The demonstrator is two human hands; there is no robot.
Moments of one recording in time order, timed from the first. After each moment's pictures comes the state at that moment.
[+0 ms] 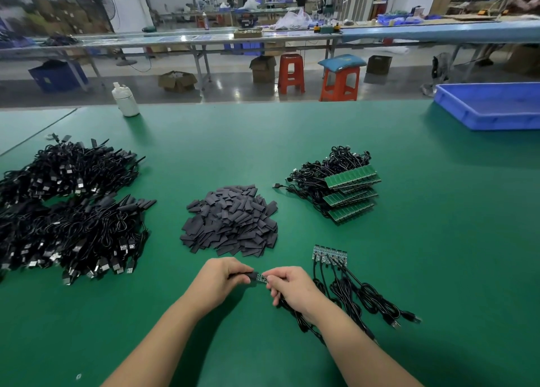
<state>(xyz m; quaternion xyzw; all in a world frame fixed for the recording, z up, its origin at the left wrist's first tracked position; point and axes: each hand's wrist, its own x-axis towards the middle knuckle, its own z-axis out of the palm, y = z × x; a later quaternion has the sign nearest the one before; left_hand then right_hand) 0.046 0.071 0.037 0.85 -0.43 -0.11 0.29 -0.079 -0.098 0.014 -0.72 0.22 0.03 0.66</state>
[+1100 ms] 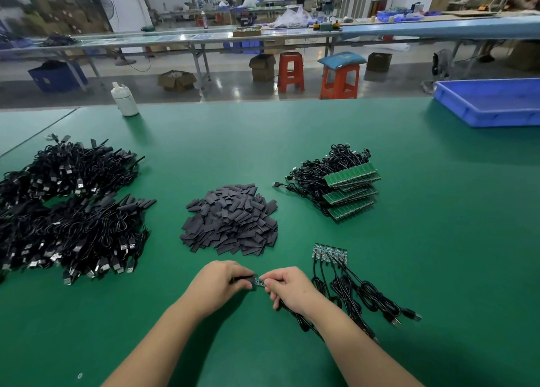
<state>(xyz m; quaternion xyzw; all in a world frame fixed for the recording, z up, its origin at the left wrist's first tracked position) 0.044 0.074 0.037 0.85 -0.47 -0.11 0.21 -0.077 -0.098 0.012 -0.77 0.20 0.06 0.60</state>
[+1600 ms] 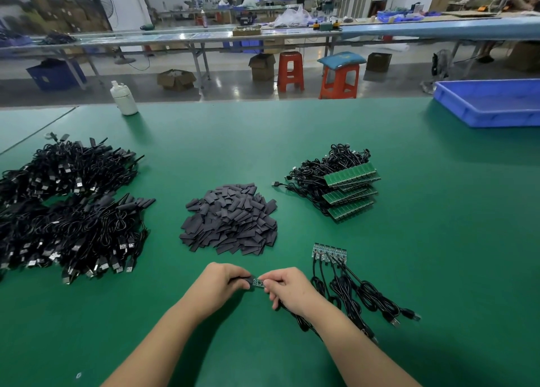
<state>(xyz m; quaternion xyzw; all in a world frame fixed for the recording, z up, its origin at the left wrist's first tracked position) 0.040 0.075 0.032 0.85 -0.43 -0.15 0.26 -0.079 -0.097 0.009 -0.77 0.20 0.05 0.60</state>
